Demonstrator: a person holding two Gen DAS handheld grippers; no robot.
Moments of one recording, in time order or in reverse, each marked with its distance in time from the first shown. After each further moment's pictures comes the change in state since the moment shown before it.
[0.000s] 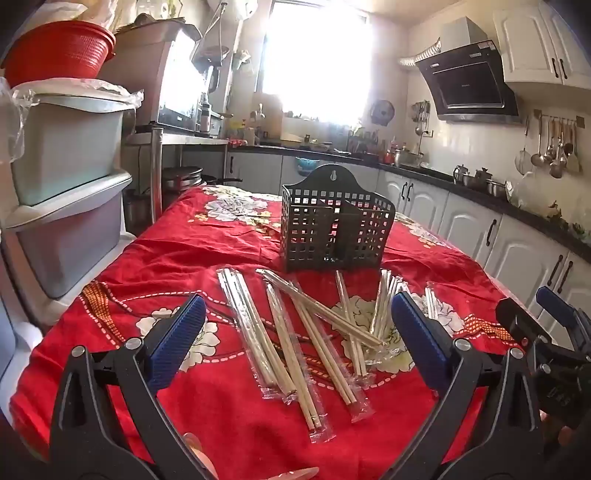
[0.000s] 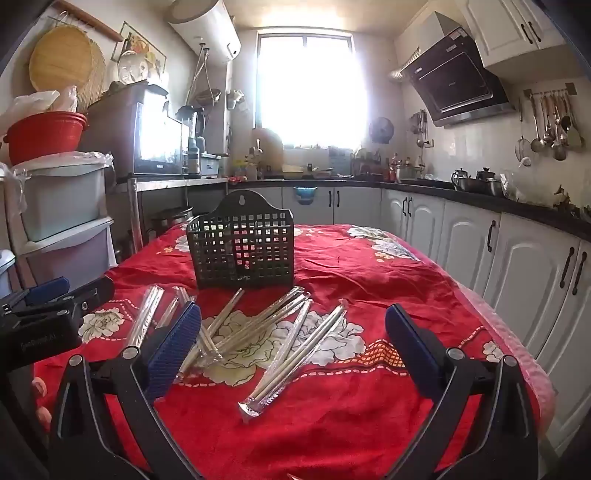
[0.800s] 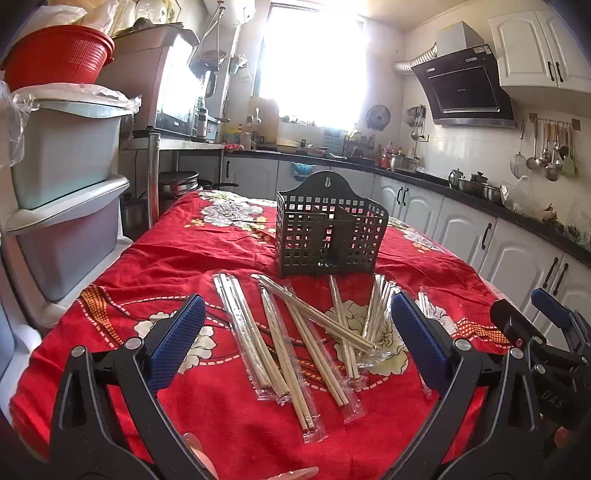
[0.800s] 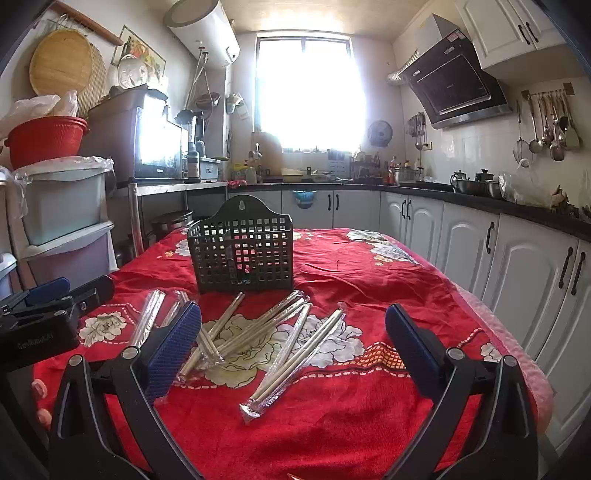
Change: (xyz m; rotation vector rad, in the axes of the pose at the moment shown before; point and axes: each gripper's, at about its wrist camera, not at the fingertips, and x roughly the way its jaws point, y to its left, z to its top) left arm -0.010 -0.005 0.007 -0.011 -0.025 -0.016; right arm -0.007 0.000 0.003 0.002 -0.028 0.002
